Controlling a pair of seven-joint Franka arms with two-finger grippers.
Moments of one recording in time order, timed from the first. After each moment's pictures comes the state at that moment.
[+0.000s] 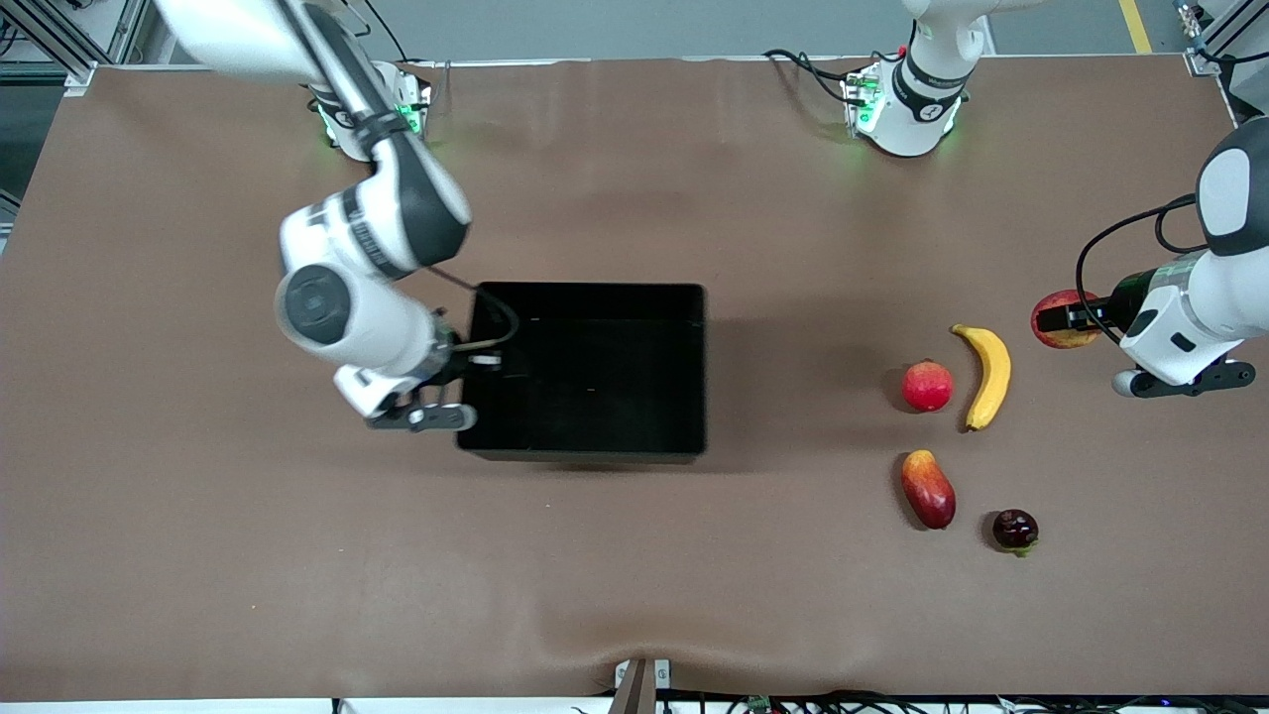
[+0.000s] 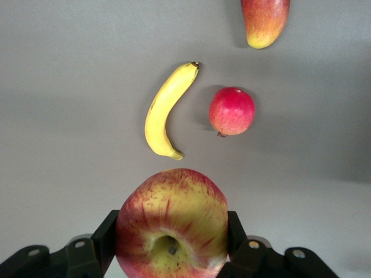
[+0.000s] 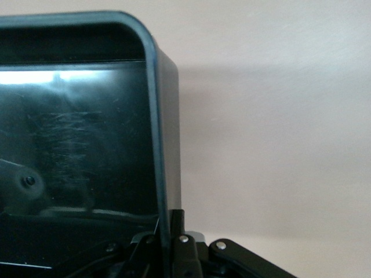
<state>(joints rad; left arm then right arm) 0.15 0.20 -0.14 -1.67 0.03 1.60 -0.10 0.47 0.43 0.00 -1.62 0.20 2.01 0.45</state>
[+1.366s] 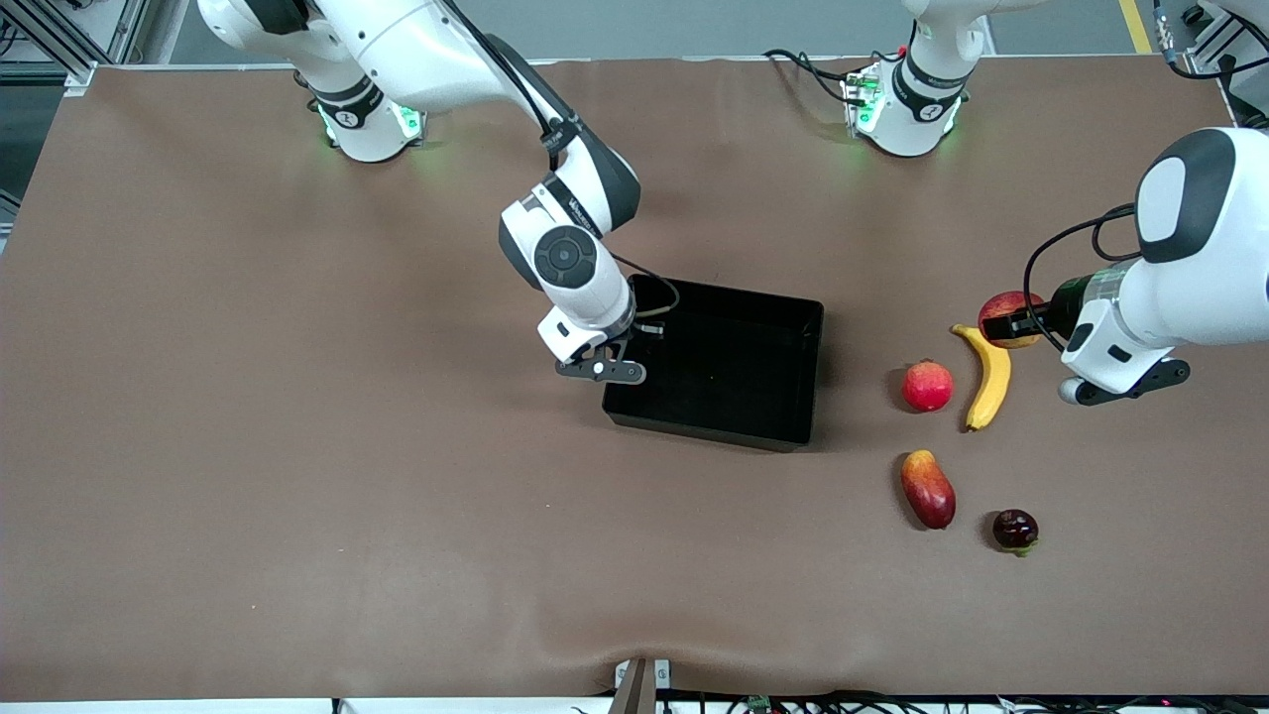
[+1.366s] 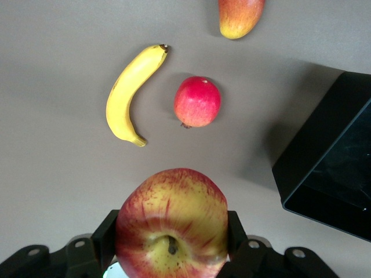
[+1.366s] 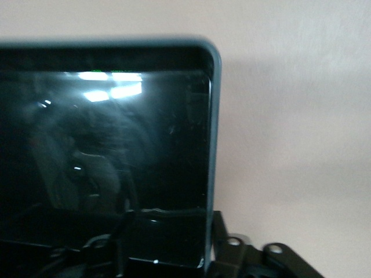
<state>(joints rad) 0.14 0.23 -0.23 -1.68 -0.02 1.60 -0.32 0.75 0.63 -0.01 -1.57 0.24 2.29 0.74</state>
